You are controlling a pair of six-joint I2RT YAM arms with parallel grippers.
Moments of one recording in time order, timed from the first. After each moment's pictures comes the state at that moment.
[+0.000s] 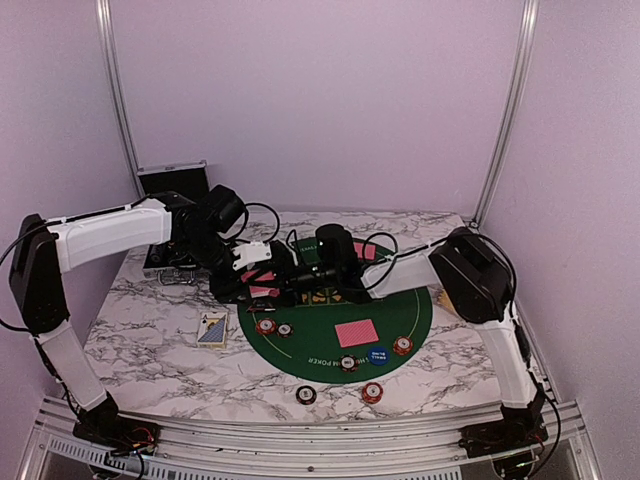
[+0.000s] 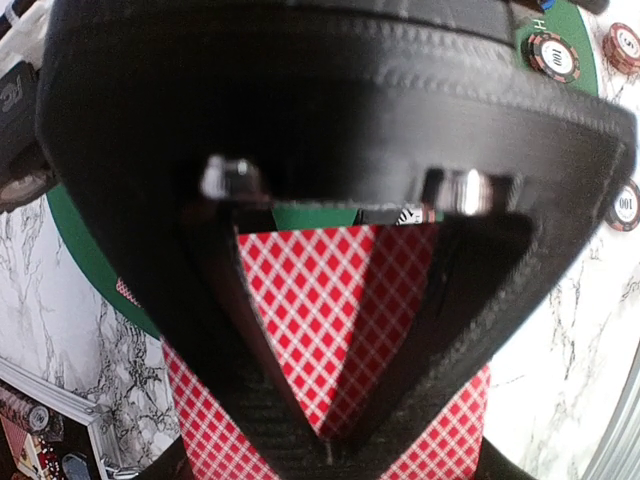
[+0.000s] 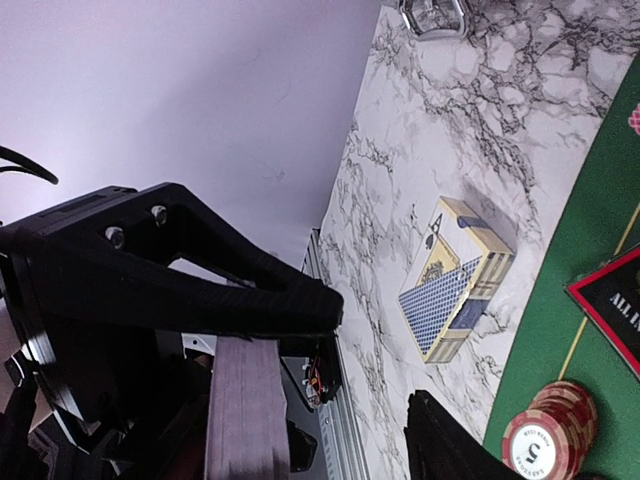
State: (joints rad) left arm -0.64 1.72 1.41 -0.88 0.18 0.68; right arm 0.80 2.33 1.54 0.58 -0.93 1.18
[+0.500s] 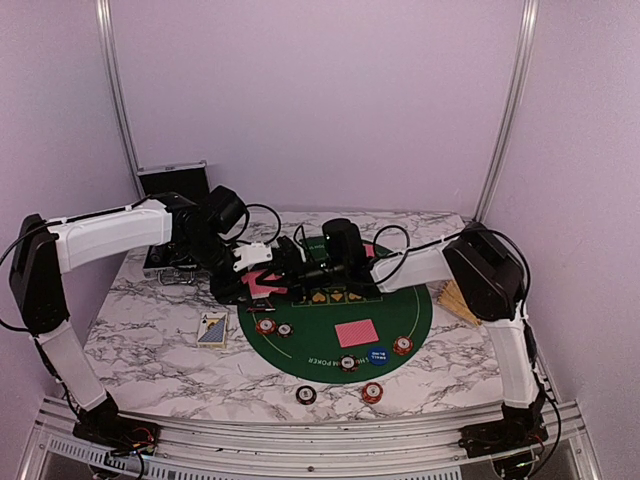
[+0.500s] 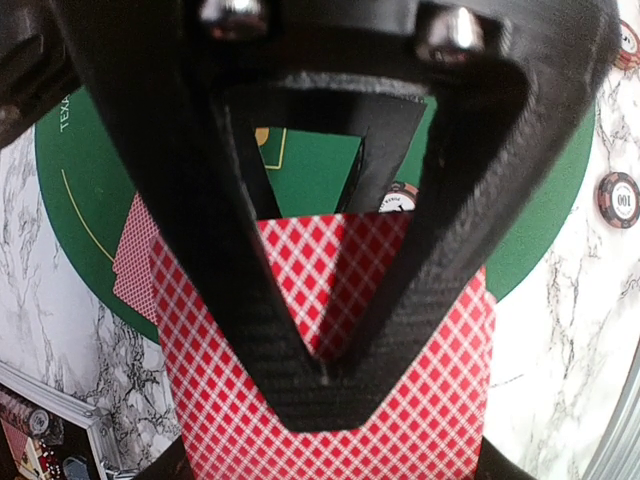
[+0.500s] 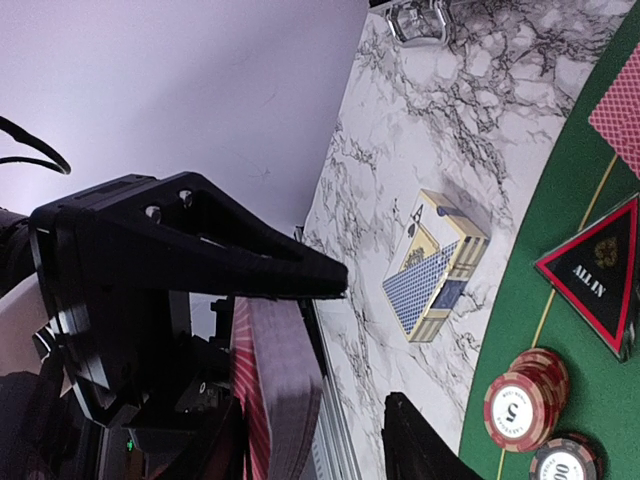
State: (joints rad) left arm -0.64 1.72 1.40 -0.88 0.18 0.69; right arm 0.78 2.25 1.48 0.48 -0.92 1.09
